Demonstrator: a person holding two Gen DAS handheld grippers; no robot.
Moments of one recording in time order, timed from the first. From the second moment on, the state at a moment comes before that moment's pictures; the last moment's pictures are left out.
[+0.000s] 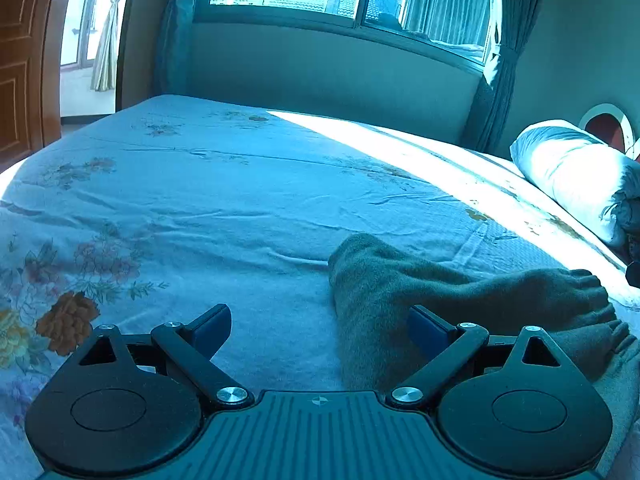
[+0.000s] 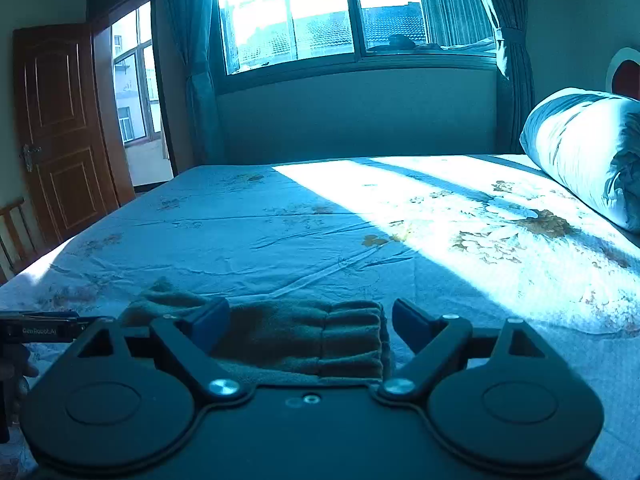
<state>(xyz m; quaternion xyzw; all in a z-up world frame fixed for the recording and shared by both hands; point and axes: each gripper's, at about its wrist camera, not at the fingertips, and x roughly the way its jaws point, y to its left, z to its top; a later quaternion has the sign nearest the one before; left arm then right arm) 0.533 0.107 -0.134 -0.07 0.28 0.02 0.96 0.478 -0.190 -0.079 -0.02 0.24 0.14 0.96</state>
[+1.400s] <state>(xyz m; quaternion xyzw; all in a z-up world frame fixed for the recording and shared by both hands) 0.133 0.063 -0.058 -0.04 0.24 0.01 0.97 0.118 -0.260 -0.017 0.03 0.23 0.15 0.96</state>
